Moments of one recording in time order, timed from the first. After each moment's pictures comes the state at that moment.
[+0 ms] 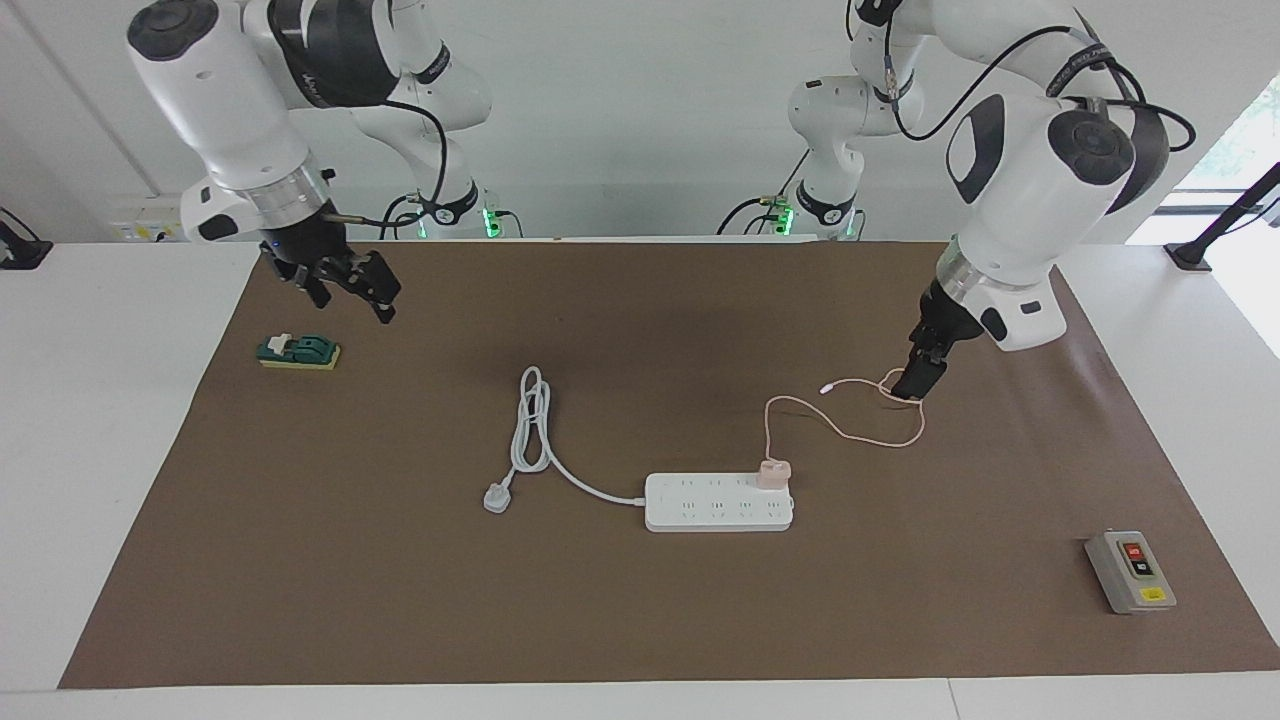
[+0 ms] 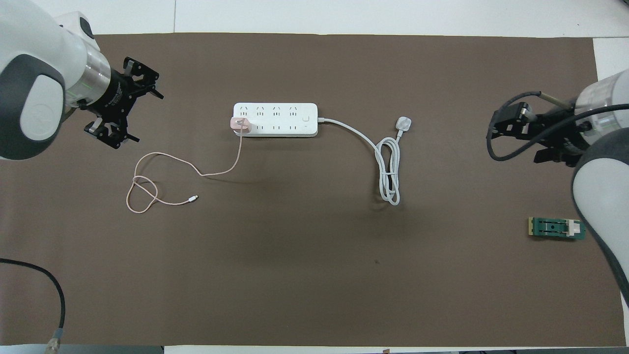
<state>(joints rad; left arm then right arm) -0.05 0.32 -0.21 -1.45 0.00 1.76 -1.32 0.25 0.02 -0.18 -1.70 0.15 1.72 0.62</state>
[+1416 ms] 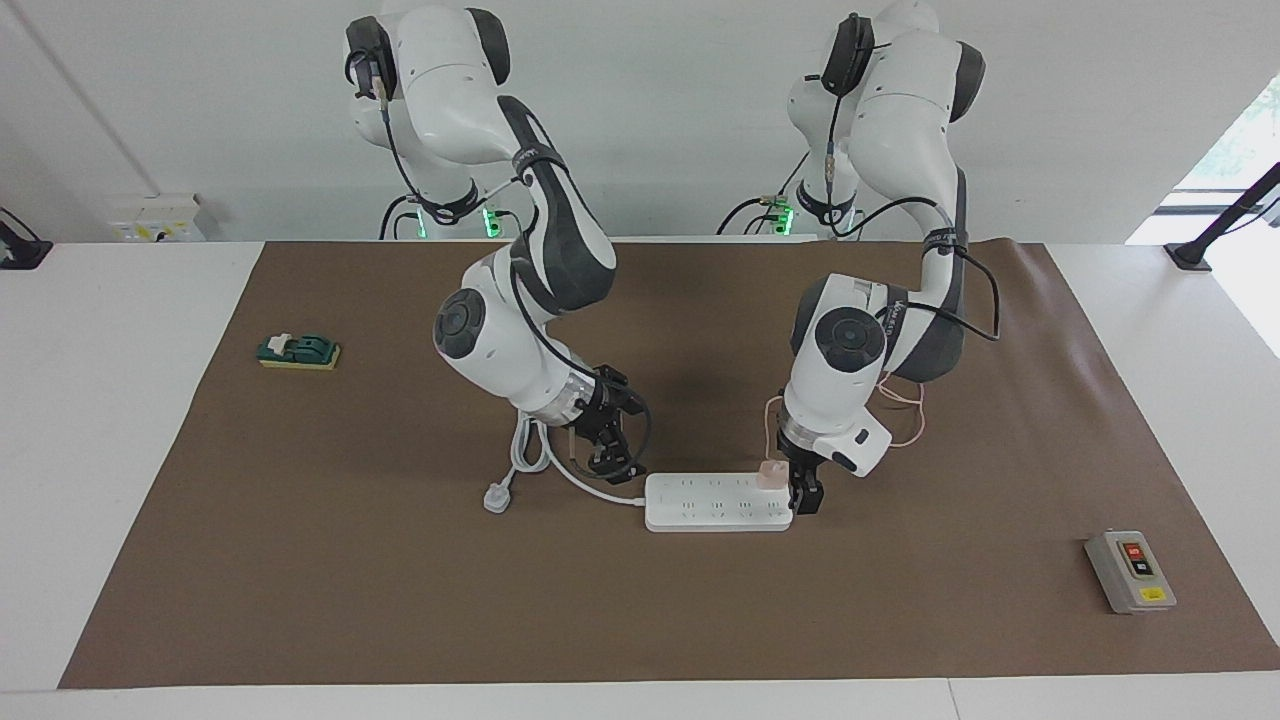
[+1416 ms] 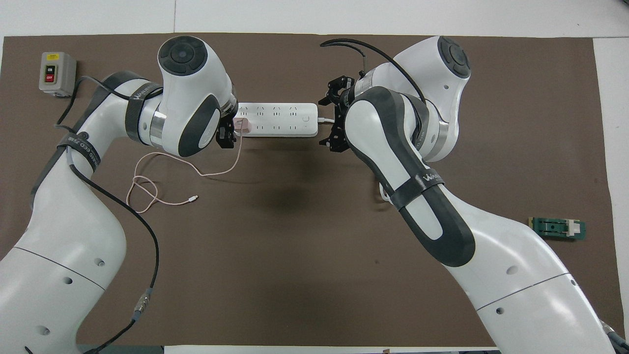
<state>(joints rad) -0.26 0.61 -0.18 -1.44 0.14 2.03 -1.99 0.50 0.62 -0.17 -1.40 0.74 2.08 1.61</state>
